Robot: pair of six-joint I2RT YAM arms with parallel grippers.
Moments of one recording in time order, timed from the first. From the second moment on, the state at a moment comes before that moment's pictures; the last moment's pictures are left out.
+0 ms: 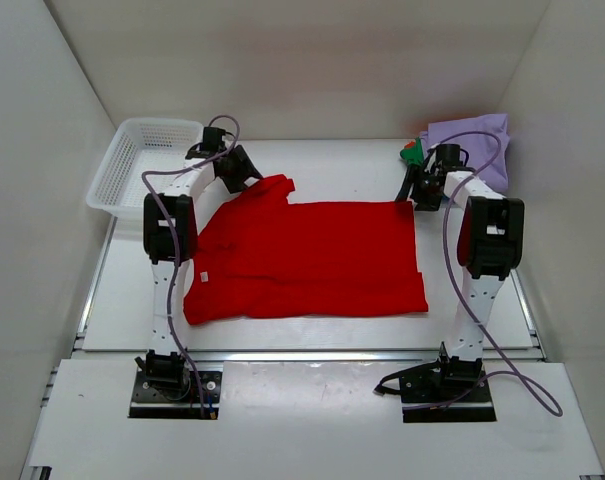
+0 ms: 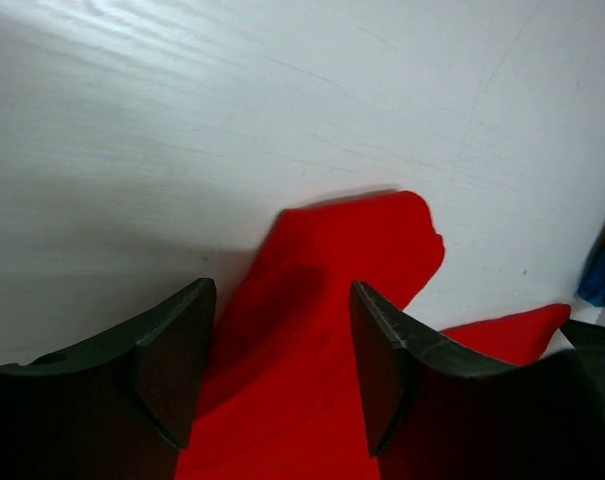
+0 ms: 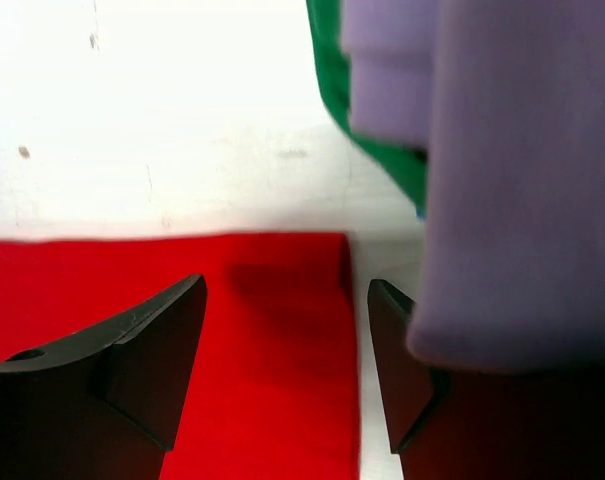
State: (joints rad) left arm -0.12 2.48 2.09 -0.50 0.32 -0.66; right arm -0.07 2.15 1.59 -0.42 -0.27 0.24
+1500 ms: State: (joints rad) left arm 0.03 1.78 1.18 -0.26 0.68 -0.57; right arm -0.12 1.55 0.96 -0.30 -0.40 0.24
